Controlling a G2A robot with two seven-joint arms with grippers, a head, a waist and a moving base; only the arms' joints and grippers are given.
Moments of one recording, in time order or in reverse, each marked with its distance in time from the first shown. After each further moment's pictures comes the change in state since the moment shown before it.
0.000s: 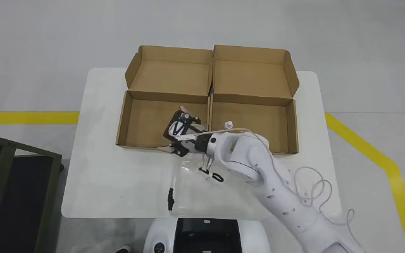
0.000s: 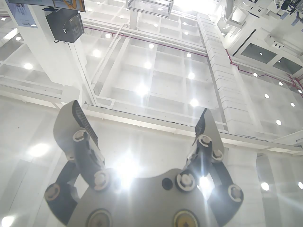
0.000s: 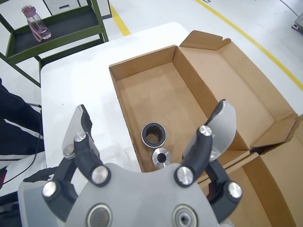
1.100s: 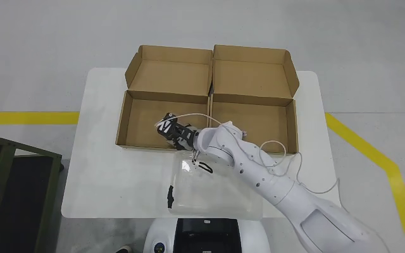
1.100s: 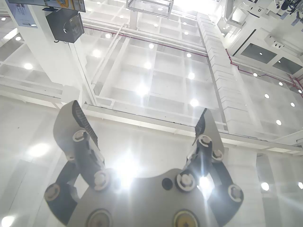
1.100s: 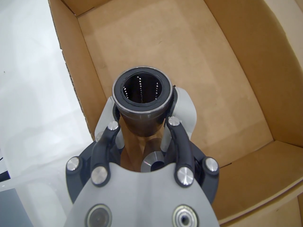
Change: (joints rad) left arm 0.000 0.000 0.000 0.000 0.000 0.000 0.000; right arm 0.291 -0.087 -0.283 0.526 0.092 0.117 0.049
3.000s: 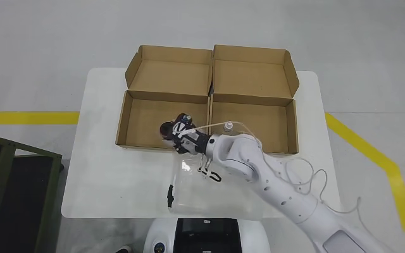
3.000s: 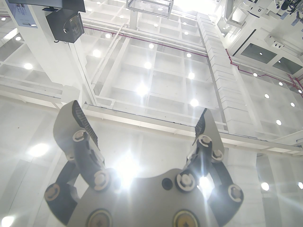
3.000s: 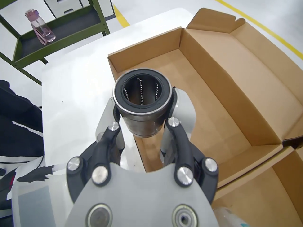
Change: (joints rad) left arm 0.000 0.000 0.000 0.000 0.000 0.000 0.000; right arm -0.138 0.157 0.078 -0.315 0.036 0.001 -0.196
